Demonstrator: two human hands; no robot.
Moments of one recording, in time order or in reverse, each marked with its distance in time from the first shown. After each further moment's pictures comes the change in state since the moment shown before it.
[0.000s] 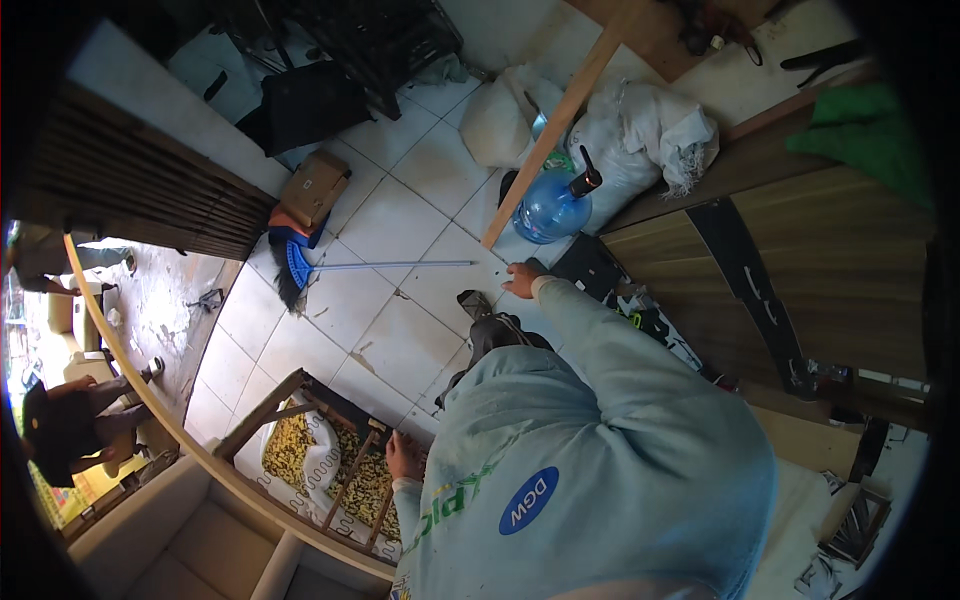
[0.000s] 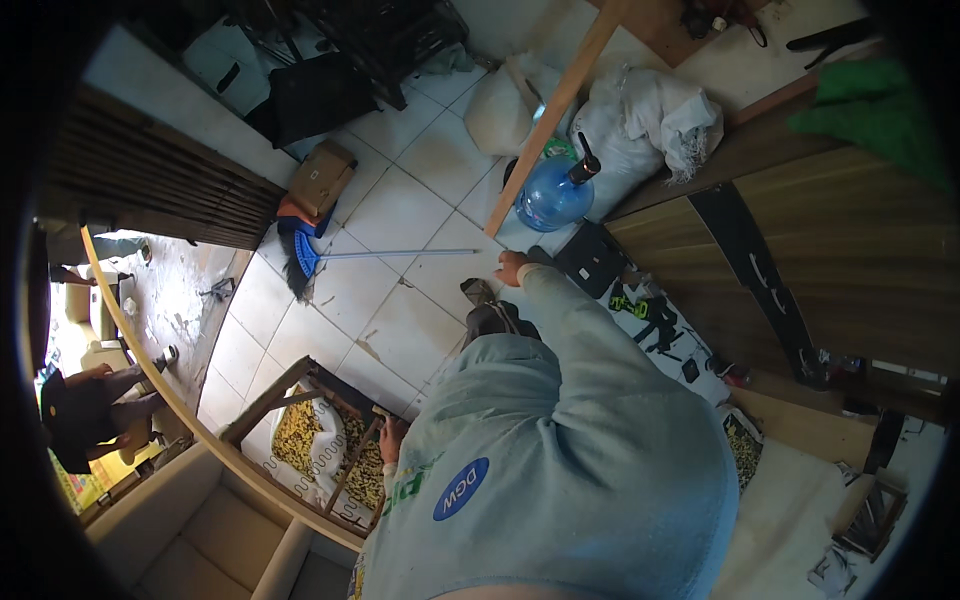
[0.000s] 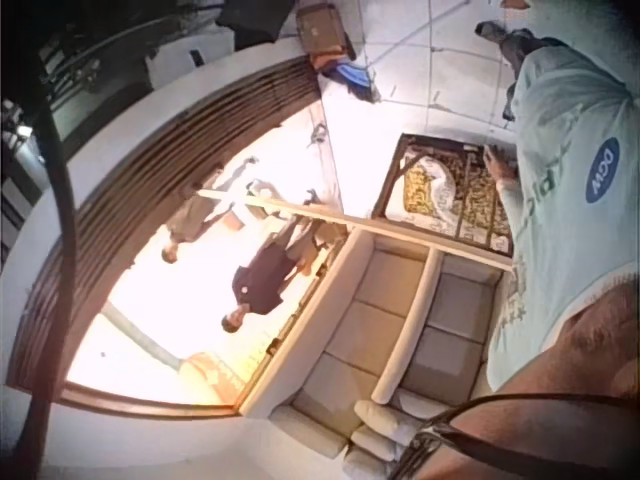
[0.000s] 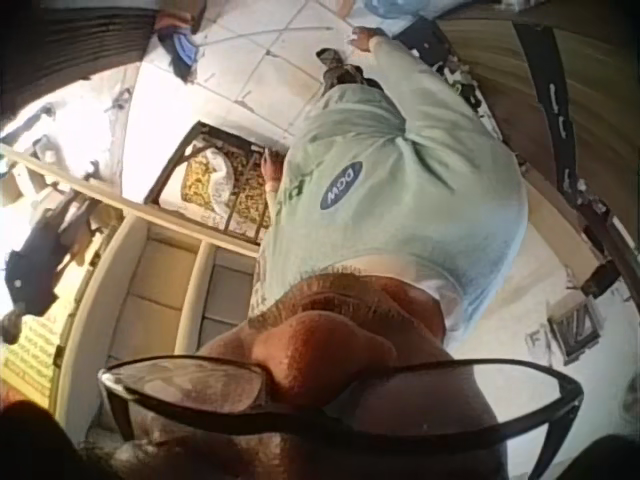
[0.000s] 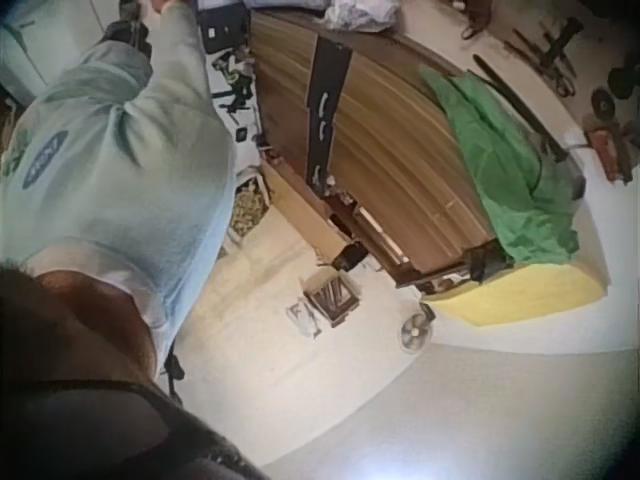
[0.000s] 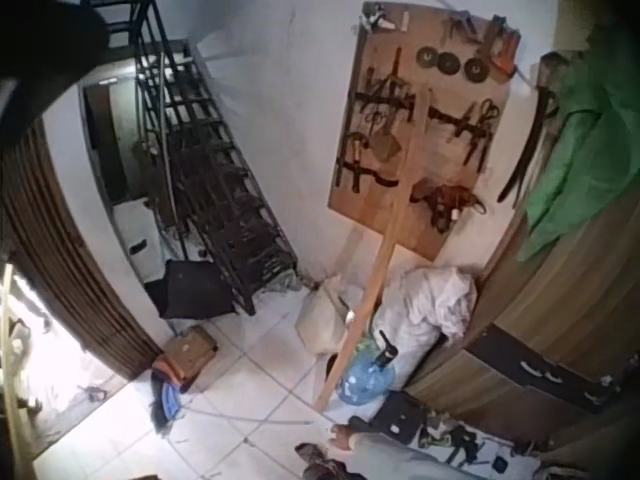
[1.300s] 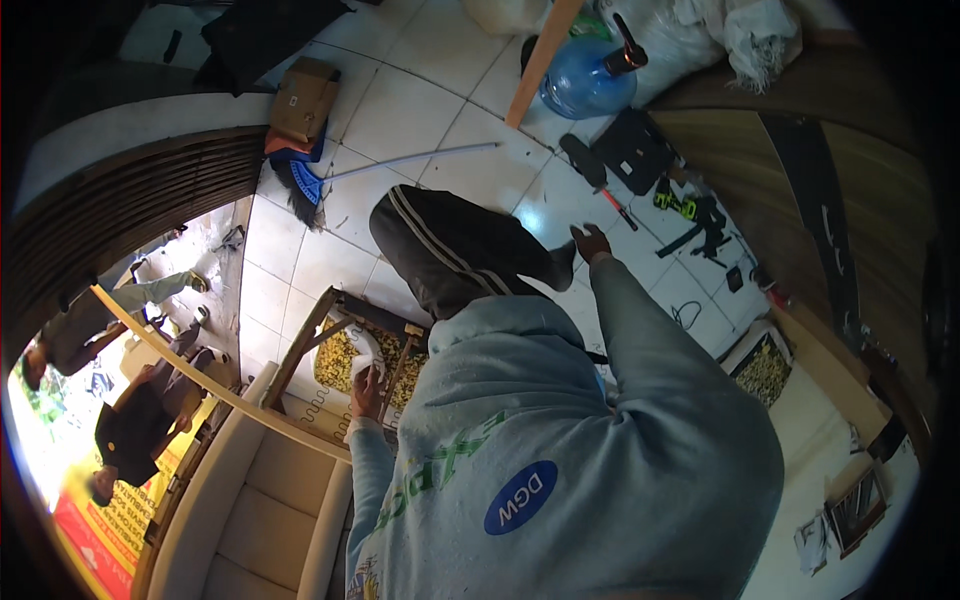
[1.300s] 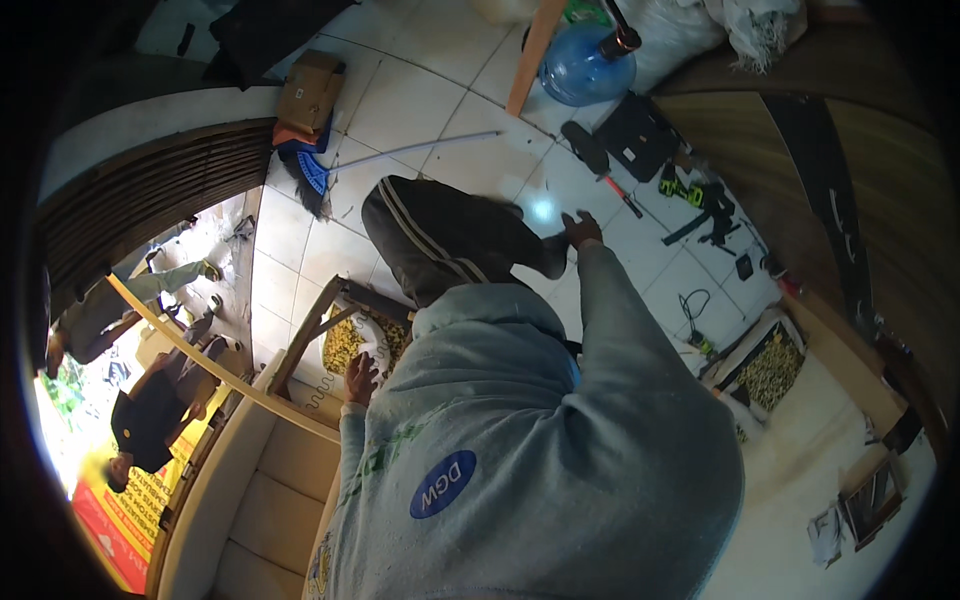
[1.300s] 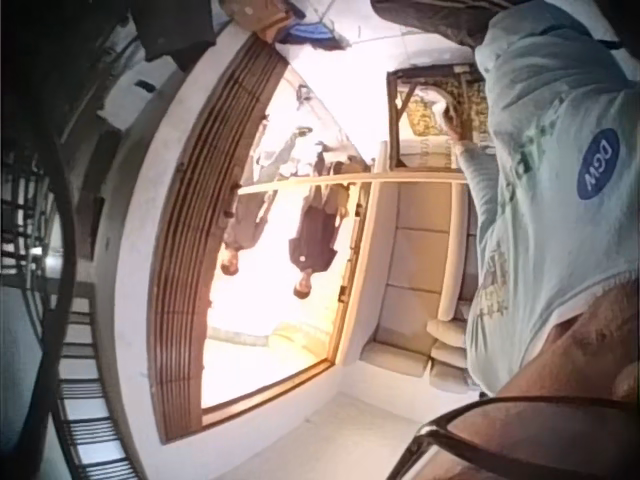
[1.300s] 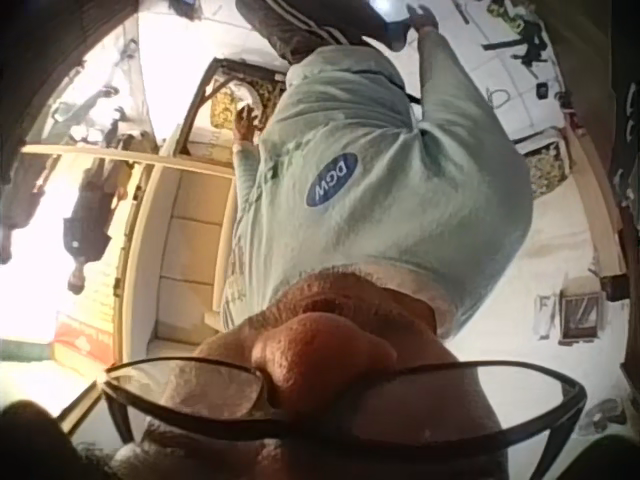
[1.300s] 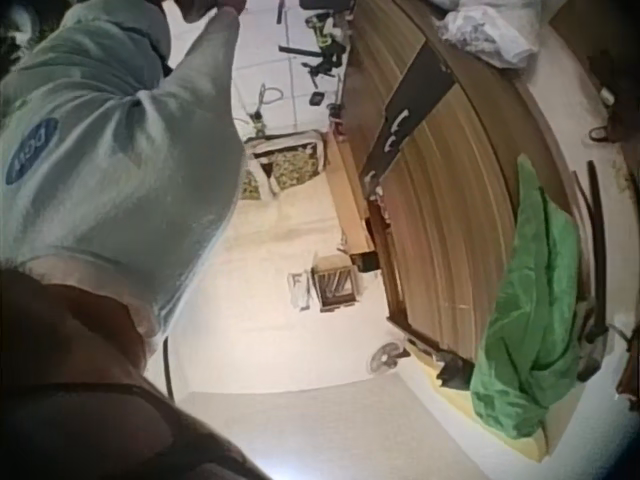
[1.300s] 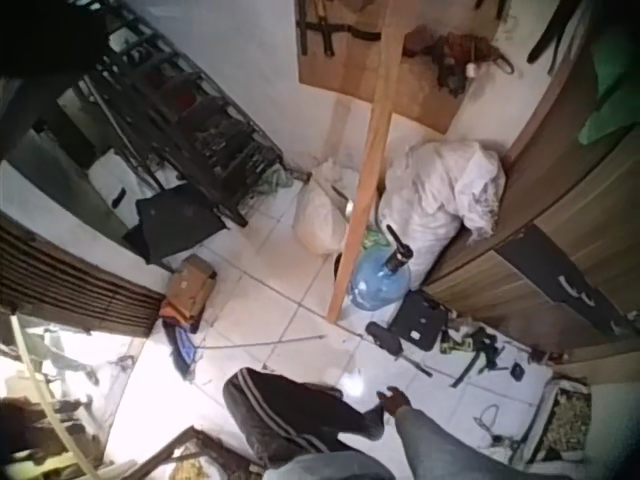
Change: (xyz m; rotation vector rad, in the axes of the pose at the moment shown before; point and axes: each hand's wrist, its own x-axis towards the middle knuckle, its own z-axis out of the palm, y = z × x) left_hand 0.027 0.148 -0.024 0.712 0.089 -0.038; right_hand -0.049 0.112 0.175 0.675 0.246 0.533
